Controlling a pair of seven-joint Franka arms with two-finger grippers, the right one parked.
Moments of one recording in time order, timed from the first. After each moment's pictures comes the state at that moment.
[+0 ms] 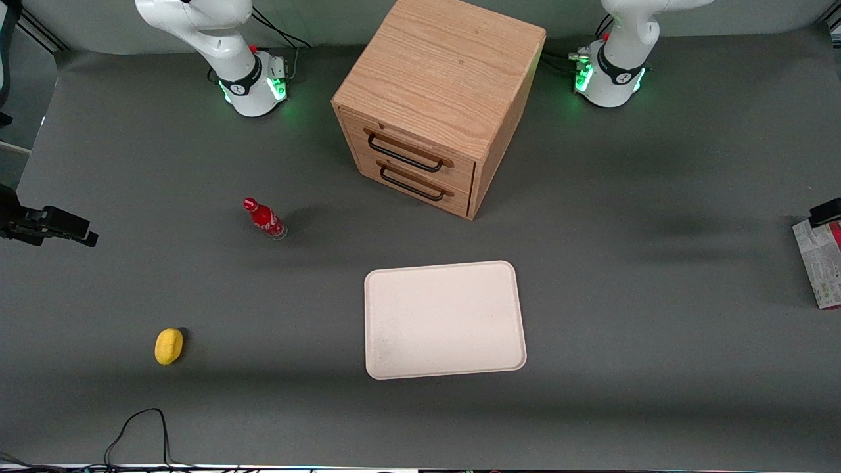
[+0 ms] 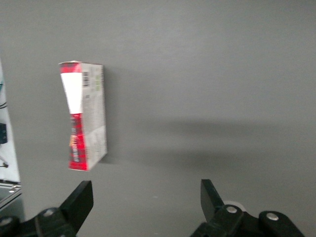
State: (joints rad) arm 0.11 0.18 0.30 -1.77 0.11 1.93 0.33
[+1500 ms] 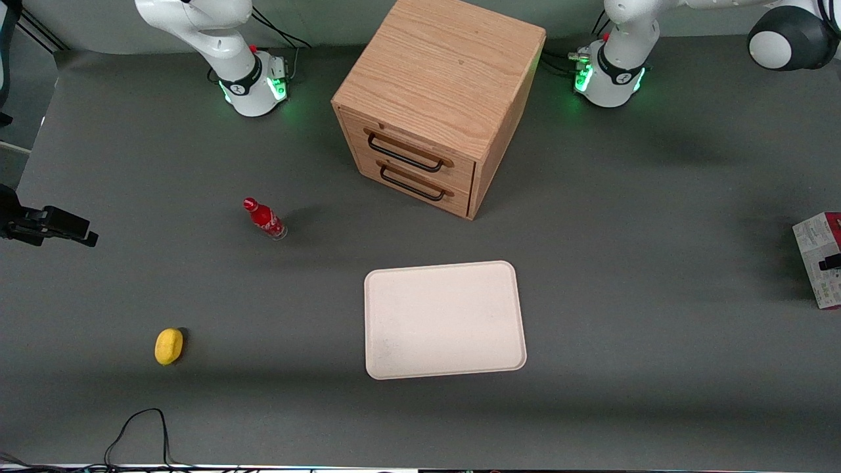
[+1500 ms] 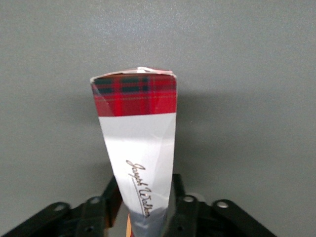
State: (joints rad) arm 0.41 0.83 0.30 -1.36 -0.19 2.06 0.71
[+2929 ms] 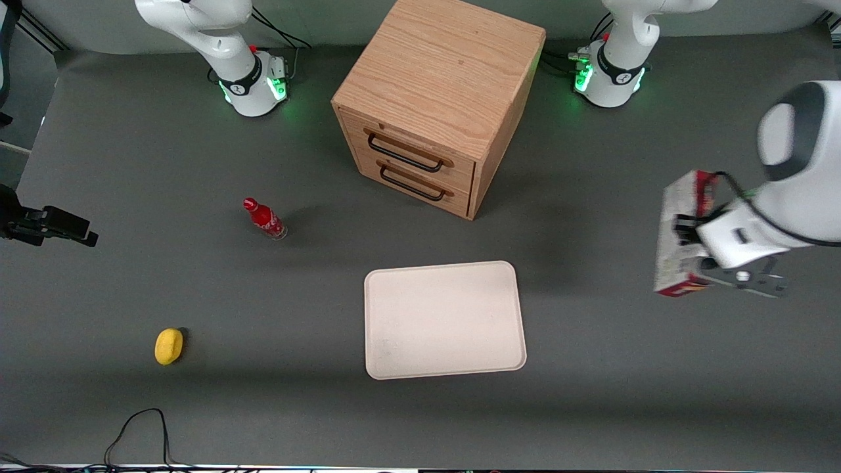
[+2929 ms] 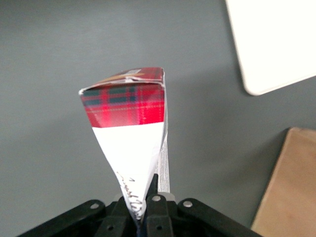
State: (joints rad) arm -0.10 0.28 -0.09 -1.53 0.00 1.65 0.05
